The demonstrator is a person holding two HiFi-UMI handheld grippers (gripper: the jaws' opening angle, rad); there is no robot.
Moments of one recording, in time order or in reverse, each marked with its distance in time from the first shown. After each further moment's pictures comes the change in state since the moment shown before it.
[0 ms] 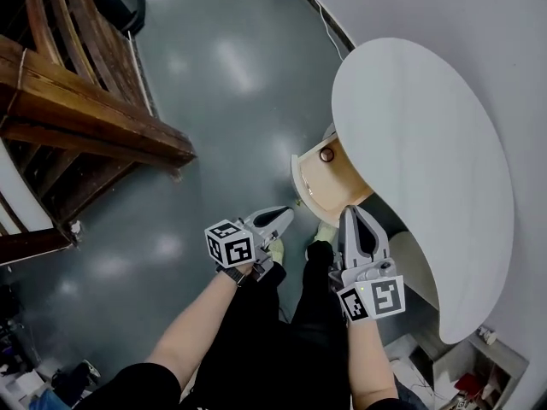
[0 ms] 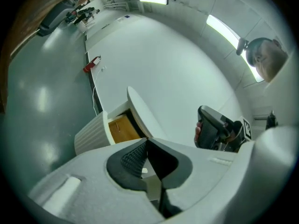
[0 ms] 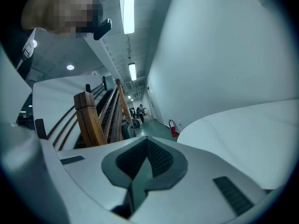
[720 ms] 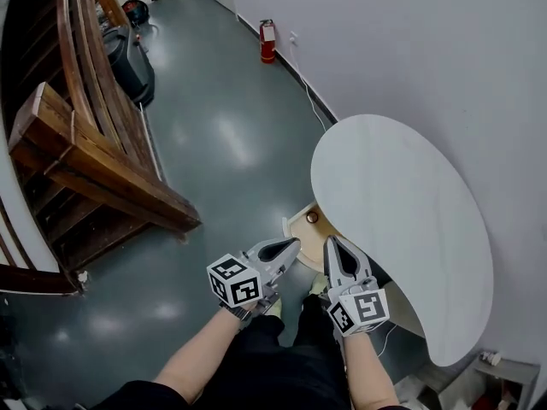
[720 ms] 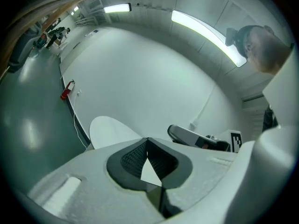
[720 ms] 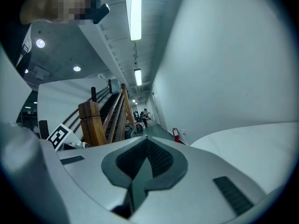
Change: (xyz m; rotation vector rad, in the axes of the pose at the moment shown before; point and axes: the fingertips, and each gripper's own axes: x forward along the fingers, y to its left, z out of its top) left arm -0.001 -0.176 0.121 0.287 -0.083 -0.072; right arm -0.011 0.024 0.096 -0.063 -0.056 0.043
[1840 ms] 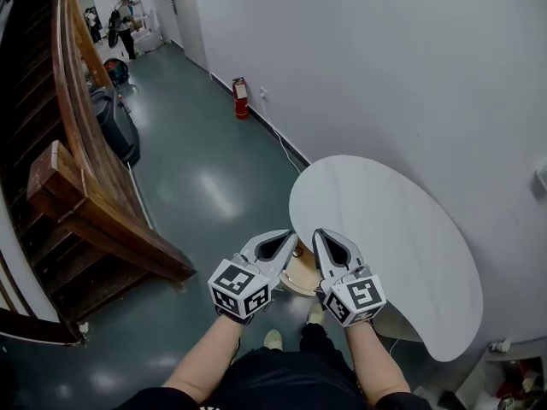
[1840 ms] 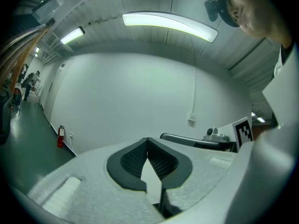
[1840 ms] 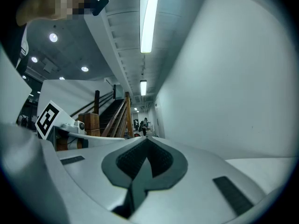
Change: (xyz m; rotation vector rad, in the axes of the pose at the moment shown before) left arm 0.010 -0.101 0.138 0.450 -0.070 0.030; right arm 0.002 0.022 0.127 -0.123 -0.122 -0.017
